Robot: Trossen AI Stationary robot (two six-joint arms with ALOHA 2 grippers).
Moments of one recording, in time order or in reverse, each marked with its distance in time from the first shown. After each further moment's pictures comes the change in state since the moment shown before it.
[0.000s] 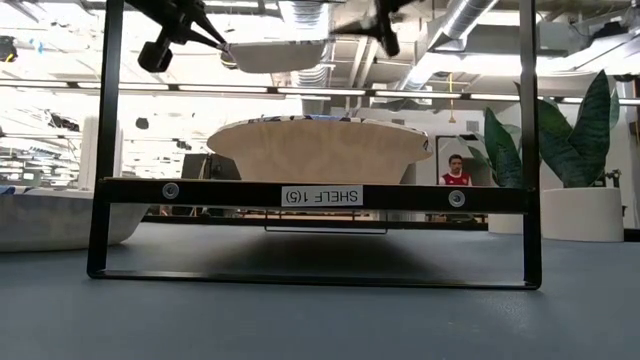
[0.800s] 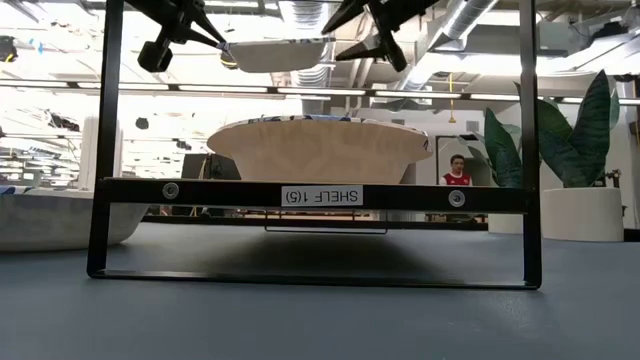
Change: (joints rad) left arm -0.003 -0.004 0.000 0.001 0.000 0.005; right arm -0.003 0.034 0.001 -0.084 0.098 -0.006
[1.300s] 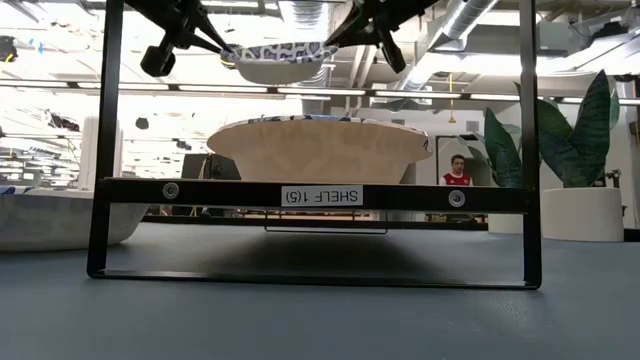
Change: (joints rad) left arm 0.000 0.029 -0.001 0.002 0.008 0.005; right arm -0.003 0.004 0.000 0.001 -0.027 0.029
